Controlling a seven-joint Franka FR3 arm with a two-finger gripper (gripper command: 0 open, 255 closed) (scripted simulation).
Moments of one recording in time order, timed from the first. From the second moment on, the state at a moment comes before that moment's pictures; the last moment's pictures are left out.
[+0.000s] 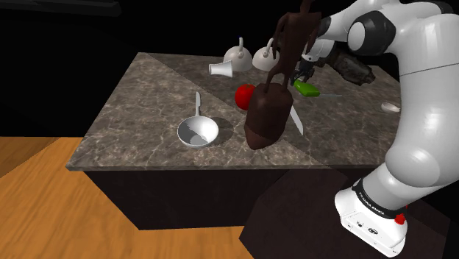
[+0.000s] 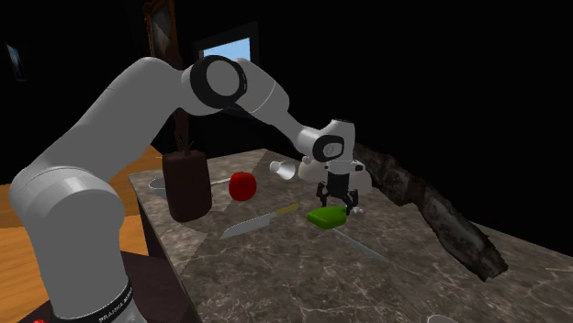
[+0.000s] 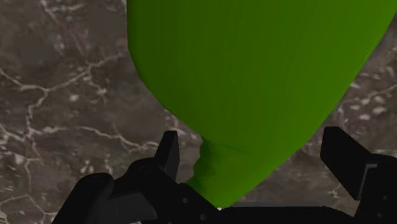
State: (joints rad) arm -0.37 0.77 -0.34 -1.53 0.34 2.26 -0.53
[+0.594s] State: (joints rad) arm -0.37 0.78 -0.34 -1.52 0.35 2.26 -0.53
